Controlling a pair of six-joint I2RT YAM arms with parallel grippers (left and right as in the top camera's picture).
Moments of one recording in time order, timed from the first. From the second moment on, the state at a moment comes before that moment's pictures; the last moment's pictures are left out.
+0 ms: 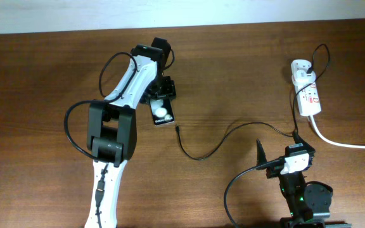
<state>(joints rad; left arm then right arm) -0.33 2.48 2.14 -1.22 0.03 -0.44 -0.01 0.01 0.01 -0.06 -0.15 -0.13</state>
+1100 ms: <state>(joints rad) -0.33 2.50 2.33 -1.37 0.15 -0.32 -0.01 0.01 0.01 -0.06 -0.15 -0.13</state>
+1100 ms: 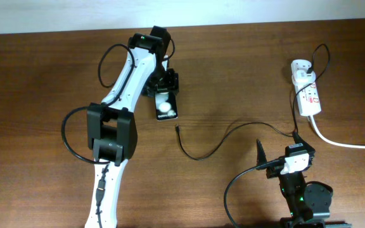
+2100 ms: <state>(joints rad) -0.24 2.50 2.33 -1.41 0.94 -0.27 -0.01 0.01 0.01 -0.06 -0.15 -0.13</state>
